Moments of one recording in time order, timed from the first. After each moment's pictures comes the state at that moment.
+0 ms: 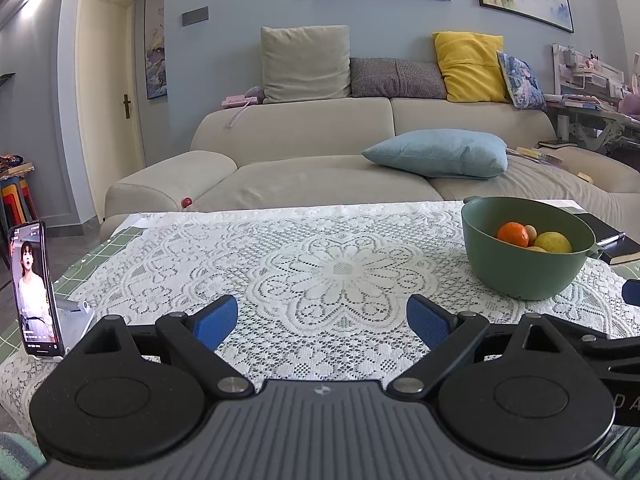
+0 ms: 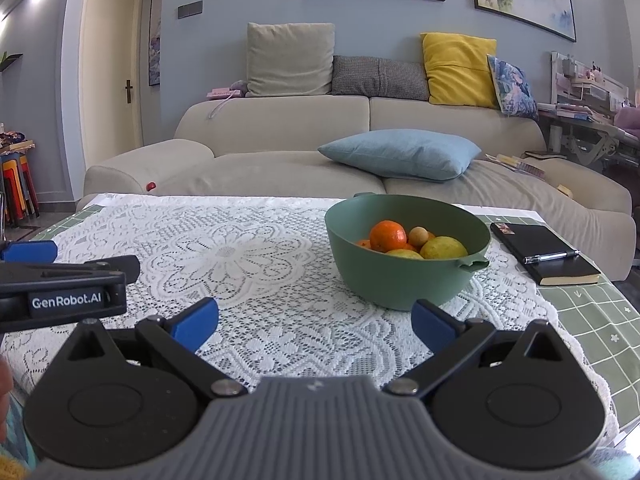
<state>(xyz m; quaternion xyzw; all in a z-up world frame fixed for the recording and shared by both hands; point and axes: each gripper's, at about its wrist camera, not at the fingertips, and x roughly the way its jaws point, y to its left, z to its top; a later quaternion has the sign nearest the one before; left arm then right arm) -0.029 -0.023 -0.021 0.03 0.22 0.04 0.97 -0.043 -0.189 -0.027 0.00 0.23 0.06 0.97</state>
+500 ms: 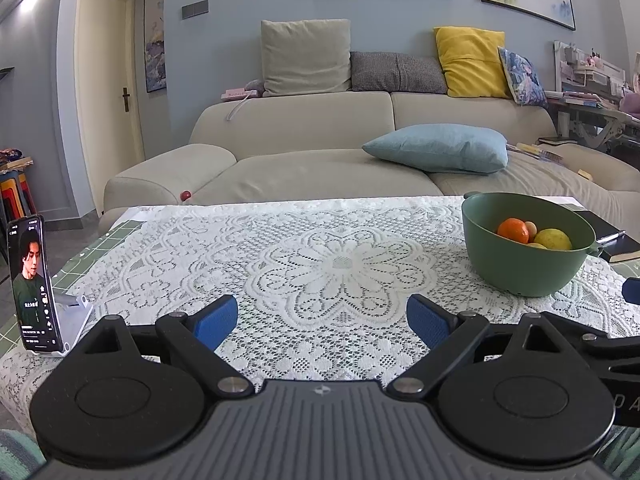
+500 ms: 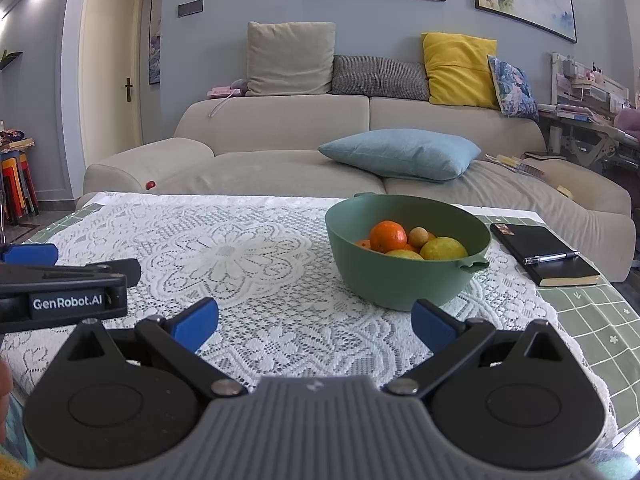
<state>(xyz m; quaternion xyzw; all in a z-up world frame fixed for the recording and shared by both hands) -0.028 -0.022 -0.022 0.03 0.23 0.04 0.97 -0.042 -0.188 -0.027 -0.01 0.23 0.06 0.97</state>
